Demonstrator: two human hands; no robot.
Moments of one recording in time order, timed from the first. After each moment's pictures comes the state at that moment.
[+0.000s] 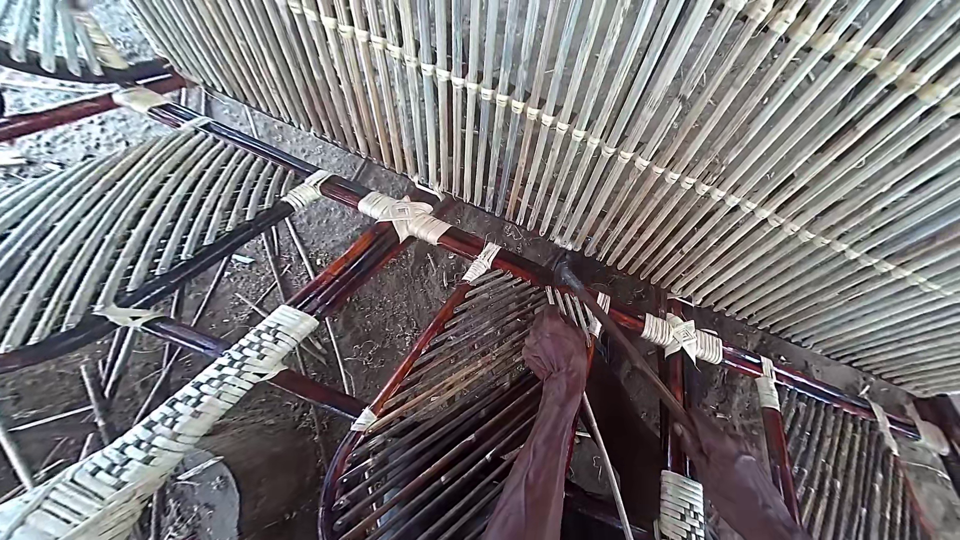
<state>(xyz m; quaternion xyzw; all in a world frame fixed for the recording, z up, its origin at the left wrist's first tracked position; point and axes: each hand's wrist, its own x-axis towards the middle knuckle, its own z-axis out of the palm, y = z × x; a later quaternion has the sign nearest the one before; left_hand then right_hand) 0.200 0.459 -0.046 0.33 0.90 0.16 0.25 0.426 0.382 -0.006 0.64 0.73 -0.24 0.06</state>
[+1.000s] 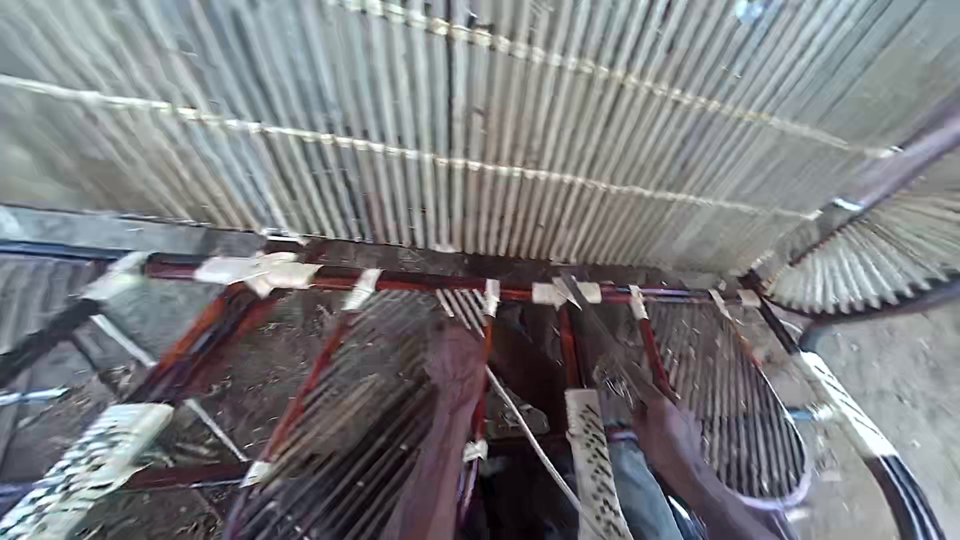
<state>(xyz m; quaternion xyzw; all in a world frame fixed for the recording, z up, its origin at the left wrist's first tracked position) 0.195 0.408 -0.100 0.60 0.78 0.18 -0.07 0.462 0.310 0.045 0.80 0.55 -0.25 0.06</state>
